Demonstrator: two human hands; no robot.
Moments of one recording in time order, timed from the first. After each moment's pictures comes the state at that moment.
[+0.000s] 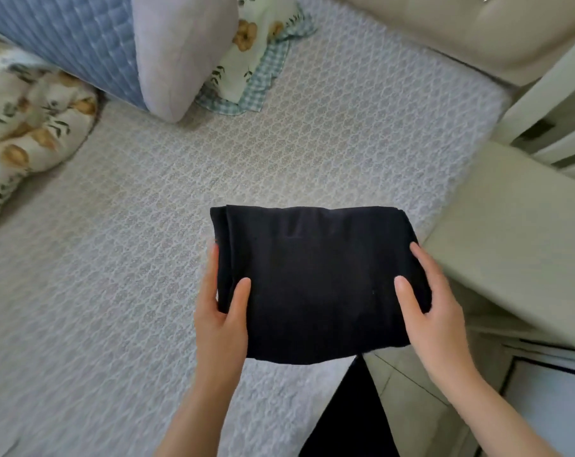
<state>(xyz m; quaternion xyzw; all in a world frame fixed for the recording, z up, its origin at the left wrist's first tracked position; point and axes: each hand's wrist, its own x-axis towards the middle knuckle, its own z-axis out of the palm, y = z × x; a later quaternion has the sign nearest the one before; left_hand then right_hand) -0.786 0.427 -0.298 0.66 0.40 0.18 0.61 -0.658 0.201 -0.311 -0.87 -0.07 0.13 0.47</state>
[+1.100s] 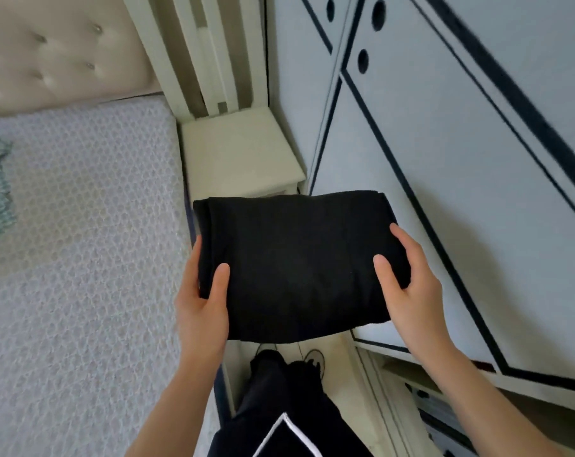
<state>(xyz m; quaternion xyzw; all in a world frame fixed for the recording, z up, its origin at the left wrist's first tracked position) -0.923 0.142 -0.090 0.74 0.06 -0.05 0.67 -1.013 -0.110 -0.069 -0.83 0.25 -0.14 0.47</state>
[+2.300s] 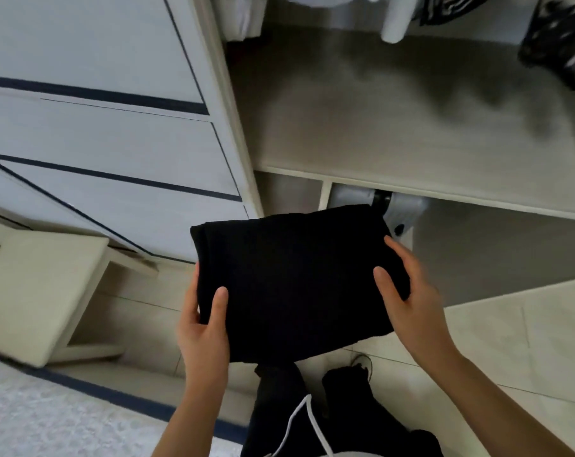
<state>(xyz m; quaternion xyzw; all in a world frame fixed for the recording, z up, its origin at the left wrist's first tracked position) -1.127 0.075 -0.070 0.68 -0.31 -0.34 0.57 -1.385 0.015 -0.045 -0.60 0.59 -0.39 0.38</state>
